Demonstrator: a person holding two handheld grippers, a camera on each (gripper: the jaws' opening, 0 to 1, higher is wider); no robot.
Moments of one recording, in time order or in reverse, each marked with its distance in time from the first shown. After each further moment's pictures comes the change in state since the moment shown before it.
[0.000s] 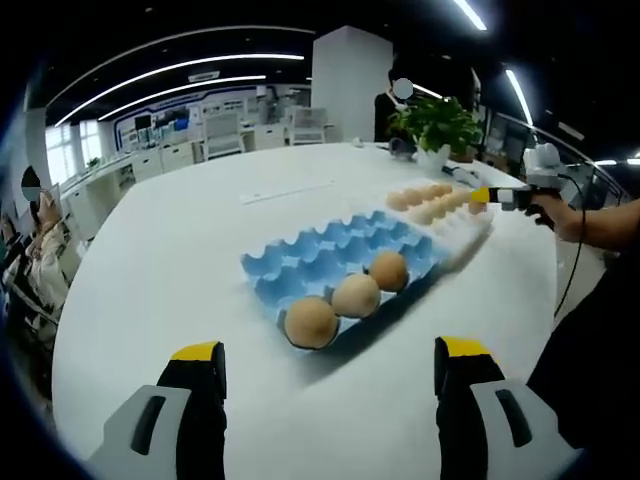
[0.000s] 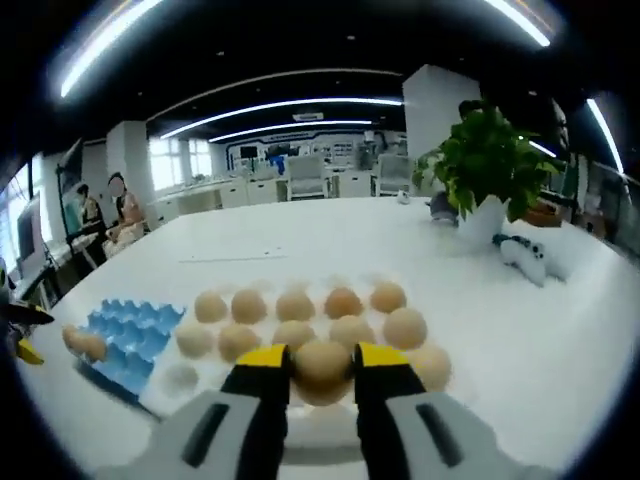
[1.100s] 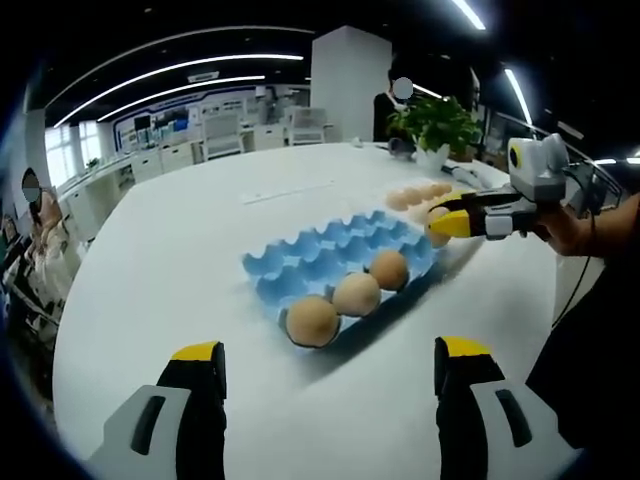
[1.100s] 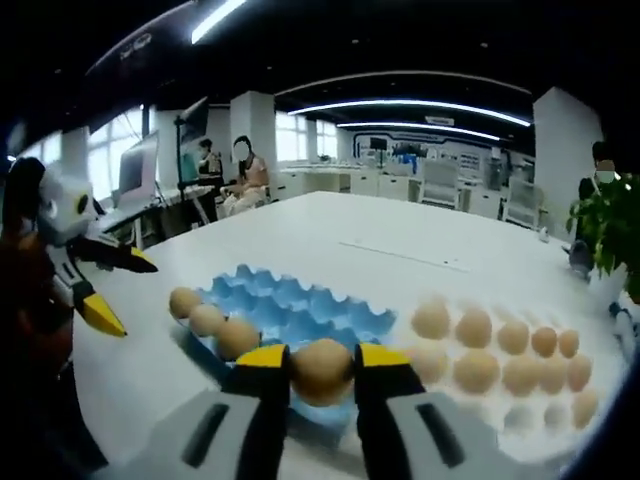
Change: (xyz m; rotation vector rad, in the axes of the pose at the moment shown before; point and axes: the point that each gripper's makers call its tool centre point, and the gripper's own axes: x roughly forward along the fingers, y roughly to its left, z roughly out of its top) left arm -0.003 0.001 0.000 0.002 0.000 -0.001; right arm -0.002 0.208 -0.020 -0.269 0.040 0.497
